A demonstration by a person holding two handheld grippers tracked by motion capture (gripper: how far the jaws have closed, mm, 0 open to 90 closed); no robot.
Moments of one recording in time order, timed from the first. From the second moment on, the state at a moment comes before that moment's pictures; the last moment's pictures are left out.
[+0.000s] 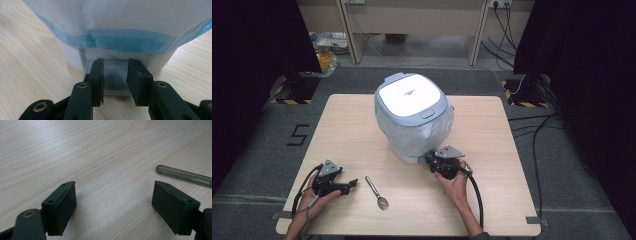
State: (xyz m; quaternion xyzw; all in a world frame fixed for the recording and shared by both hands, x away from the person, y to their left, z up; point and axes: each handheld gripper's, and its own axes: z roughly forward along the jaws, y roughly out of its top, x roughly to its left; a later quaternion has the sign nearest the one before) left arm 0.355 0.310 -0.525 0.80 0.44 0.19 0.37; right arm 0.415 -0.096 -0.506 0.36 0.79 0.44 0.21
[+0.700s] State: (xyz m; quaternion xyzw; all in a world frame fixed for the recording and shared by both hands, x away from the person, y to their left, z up) left arm 0.355 0.310 -0.525 0.80 0.44 0.19 0.37; right arm 0.415 -0.092 -0.513 0.35 0.80 0.43 0.22
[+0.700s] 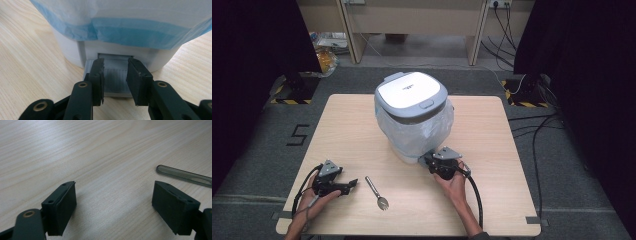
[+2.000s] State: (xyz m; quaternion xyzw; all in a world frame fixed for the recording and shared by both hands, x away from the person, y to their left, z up) left arm 0.352 0.307 -0.523 0.80 0.42 0.17 0.39; right arm 0.420 -0.092 -0.515 0.36 0.81 0.41 0.20
